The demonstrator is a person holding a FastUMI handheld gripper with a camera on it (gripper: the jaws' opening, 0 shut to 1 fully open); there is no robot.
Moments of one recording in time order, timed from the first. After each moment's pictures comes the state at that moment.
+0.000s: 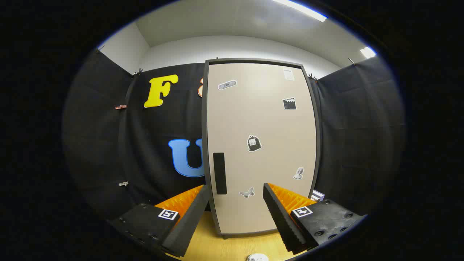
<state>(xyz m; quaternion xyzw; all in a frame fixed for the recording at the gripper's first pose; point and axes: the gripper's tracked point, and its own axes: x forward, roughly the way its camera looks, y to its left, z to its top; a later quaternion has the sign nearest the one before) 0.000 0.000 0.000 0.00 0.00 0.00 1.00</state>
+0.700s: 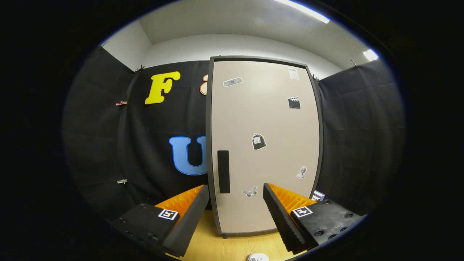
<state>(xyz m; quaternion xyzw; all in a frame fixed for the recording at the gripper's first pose) 0.008 0.013 -0.009 -0.01 0.01 0.00 1.00</state>
